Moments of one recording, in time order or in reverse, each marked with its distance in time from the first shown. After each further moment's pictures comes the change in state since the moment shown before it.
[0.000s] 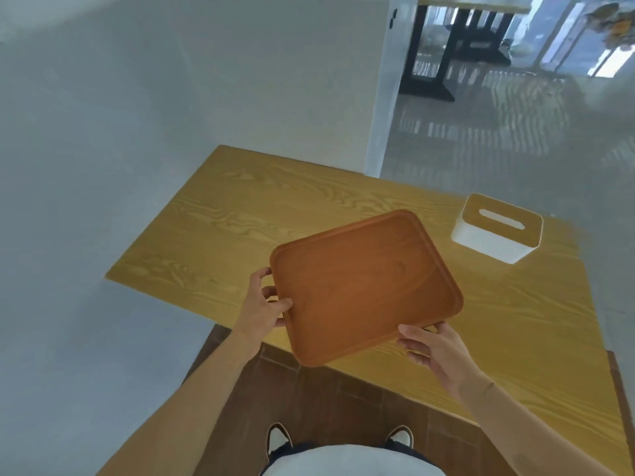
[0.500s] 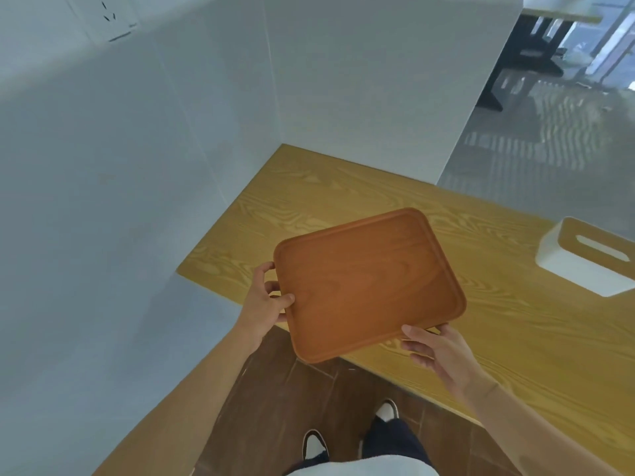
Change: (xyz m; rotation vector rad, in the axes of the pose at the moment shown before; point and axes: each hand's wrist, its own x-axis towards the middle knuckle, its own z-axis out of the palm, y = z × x) left_hand 0.038 0.009 -0.174 -0.031 0.054 0.014; right_hand 0.038 0.019 0.168 -0.072 -0.078 0.001
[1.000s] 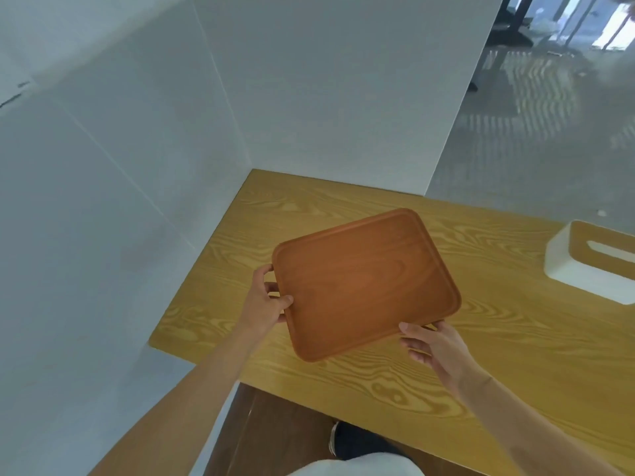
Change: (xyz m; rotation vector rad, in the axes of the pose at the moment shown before) left_hand 0.135 0.052 0.030 0.178 -0.046 -0.012; right_hand 0.100 -0.044 0.003 0.140 0.102 0.043
